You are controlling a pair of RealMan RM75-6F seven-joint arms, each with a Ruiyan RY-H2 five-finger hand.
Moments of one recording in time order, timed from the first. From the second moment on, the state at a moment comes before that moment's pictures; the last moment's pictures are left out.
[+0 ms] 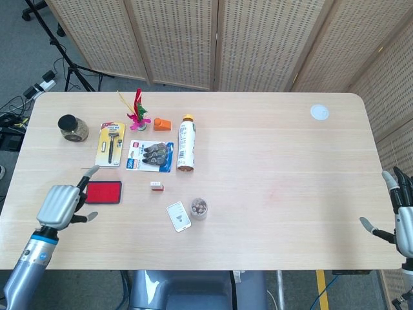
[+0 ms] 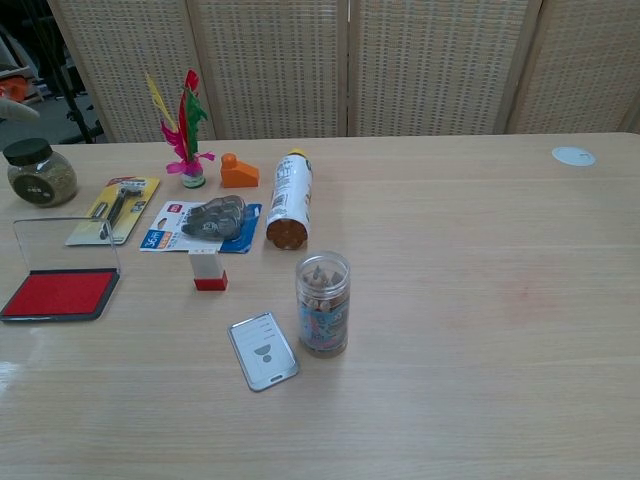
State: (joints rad) left arm -0.32 -1.17 -0.14 -1.86 1.33 1.19 0.25; right arm 0.06 -1.08 0.14 -1.59 -1.50 1.60 0.13
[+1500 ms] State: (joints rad) left arm -0.77 -1.67 -0.23 -1.48 0.70 1.05 0.58; right arm 0.07 -1.06 0.15 -1.56 -1.46 1.53 0.23
